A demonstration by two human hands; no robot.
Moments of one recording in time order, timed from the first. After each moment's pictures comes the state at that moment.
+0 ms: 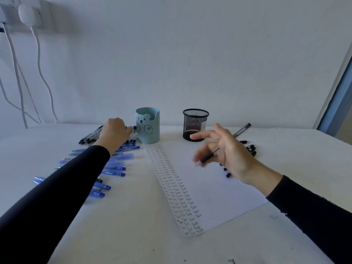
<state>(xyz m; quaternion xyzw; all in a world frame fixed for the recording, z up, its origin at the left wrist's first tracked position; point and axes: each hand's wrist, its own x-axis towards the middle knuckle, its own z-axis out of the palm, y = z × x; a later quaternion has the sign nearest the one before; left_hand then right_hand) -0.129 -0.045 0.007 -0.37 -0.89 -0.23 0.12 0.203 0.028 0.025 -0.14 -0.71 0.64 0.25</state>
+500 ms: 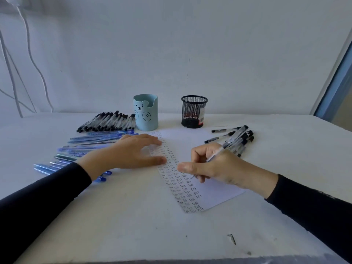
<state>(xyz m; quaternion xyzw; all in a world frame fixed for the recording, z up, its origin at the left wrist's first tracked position) -0.042 -0.103 -0.013 -0.65 -0.76 -0.10 -0.04 0.212 -0.014 0.007 -0.16 -0.83 0.51 0.14</state>
